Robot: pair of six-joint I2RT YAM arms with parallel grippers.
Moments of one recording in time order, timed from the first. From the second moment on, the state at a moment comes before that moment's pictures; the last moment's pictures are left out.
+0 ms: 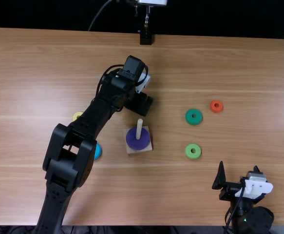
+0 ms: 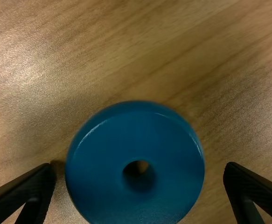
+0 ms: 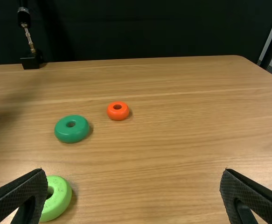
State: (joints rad) left arm -0.45 2.41 2.02 -0.83 0.11 0.00; right arm -0.09 0.01 0.08 -0.27 0.03 -0.03
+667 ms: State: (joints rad) left arm -0.45 2.41 2.02 -0.83 0.11 0.00; right arm -0.09 0.01 0.08 -0.27 0.03 -0.03
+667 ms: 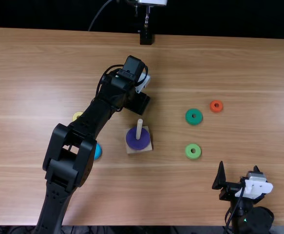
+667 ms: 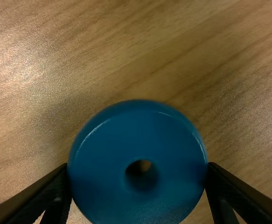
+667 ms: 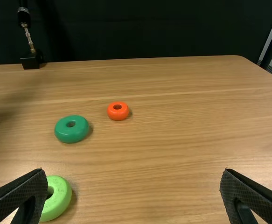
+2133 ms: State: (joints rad) left arm -0.36 1.78 1.89 -1.12 0.05 -0.02; right arm -0.09 0.01 0.08 -0.27 0.03 -0.03
